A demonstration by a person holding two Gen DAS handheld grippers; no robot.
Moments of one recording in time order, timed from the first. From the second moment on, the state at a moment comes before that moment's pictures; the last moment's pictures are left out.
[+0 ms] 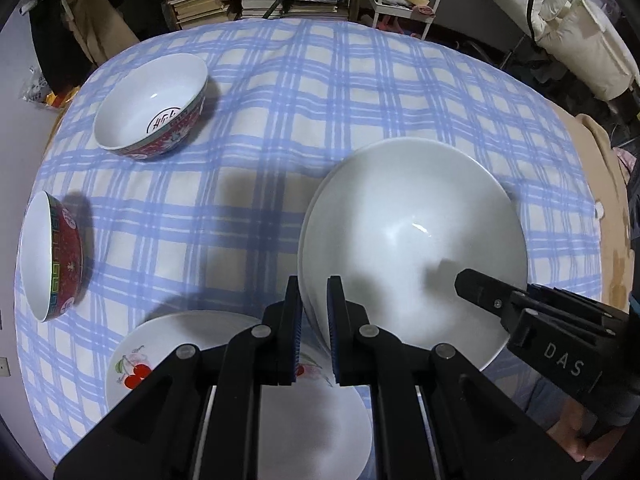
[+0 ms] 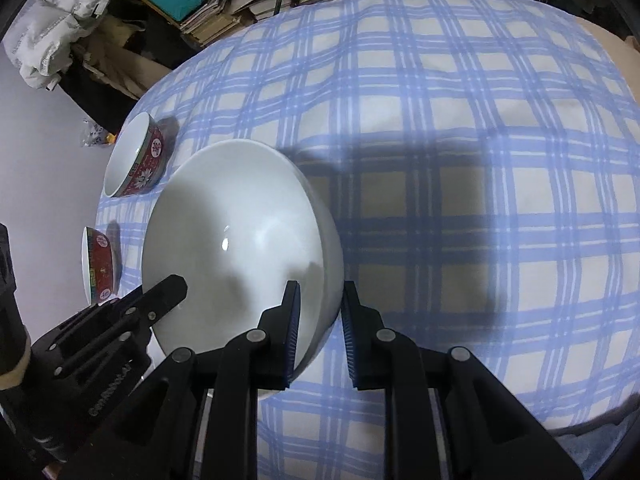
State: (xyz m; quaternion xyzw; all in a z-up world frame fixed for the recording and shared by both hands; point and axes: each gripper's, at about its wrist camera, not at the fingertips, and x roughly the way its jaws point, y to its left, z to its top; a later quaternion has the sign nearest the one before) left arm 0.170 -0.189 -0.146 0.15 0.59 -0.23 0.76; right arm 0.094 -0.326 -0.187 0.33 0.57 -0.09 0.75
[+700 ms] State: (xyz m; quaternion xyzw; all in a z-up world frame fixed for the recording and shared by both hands) left arm 0.162 -0.175 -0.120 0.18 0.56 -0.22 0.78; right arm 0.086 -0.320 -0.164 0.29 0.56 -0.10 0.77
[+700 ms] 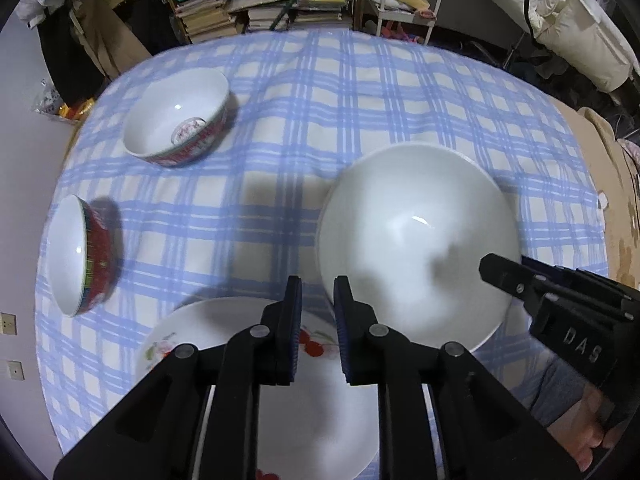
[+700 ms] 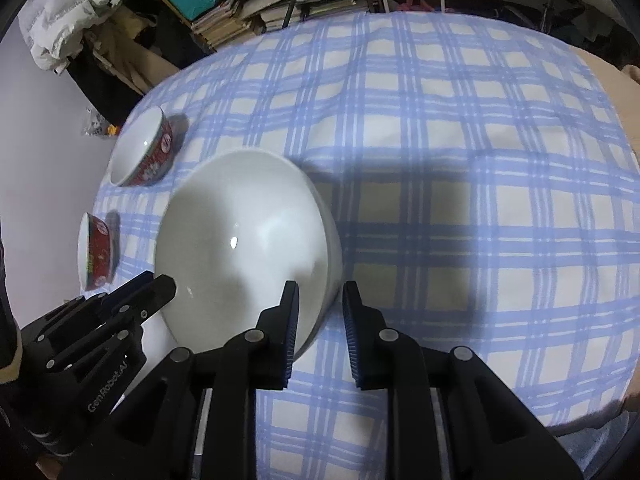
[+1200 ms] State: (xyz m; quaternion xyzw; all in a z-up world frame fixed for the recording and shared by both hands) left arm 0.165 -0.125 -0.055 0.18 0.51 -0.18 0.82; right arm 0.102 -0.292 -0.112 0.27 0.52 -0.07 0.81
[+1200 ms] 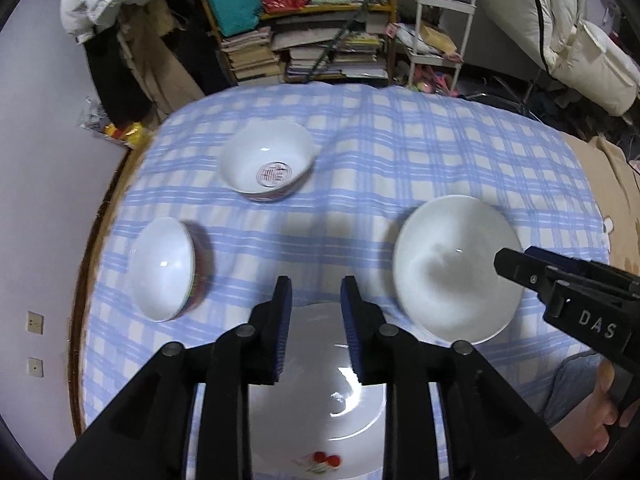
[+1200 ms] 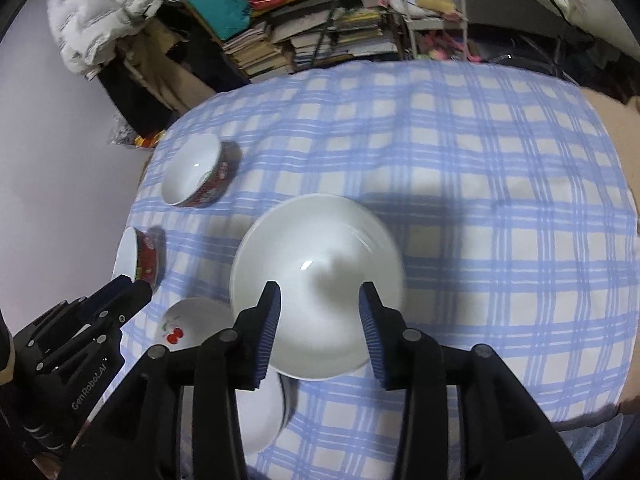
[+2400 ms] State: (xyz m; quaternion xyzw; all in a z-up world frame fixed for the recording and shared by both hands) left arm 0.229 0.058 -0.052 0.11 0.52 -0.06 0.85; right arm 0.199 -0.149 -0.092 0.17 0.49 0.04 0.85
